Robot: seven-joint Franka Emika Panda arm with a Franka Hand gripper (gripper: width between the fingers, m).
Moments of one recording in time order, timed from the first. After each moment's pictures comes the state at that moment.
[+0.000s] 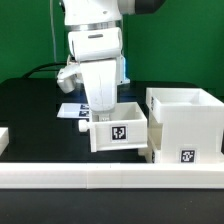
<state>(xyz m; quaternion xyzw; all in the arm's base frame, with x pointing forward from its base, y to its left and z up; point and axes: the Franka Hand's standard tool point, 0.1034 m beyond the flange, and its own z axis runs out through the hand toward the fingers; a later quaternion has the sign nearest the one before) 0.554 -0.028 0.057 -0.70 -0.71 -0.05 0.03</state>
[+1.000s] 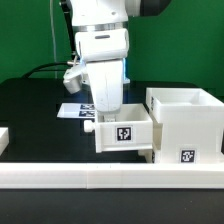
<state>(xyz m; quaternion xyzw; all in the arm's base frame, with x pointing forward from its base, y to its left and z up) 0.554 -0.017 0.056 -0.71 -0.70 -0.05 0.03</state>
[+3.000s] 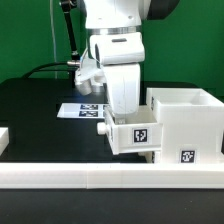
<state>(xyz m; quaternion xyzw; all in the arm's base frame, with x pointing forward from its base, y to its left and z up) 0.550 0.002 0.051 -0.70 -0.71 -0.03 0.03</state>
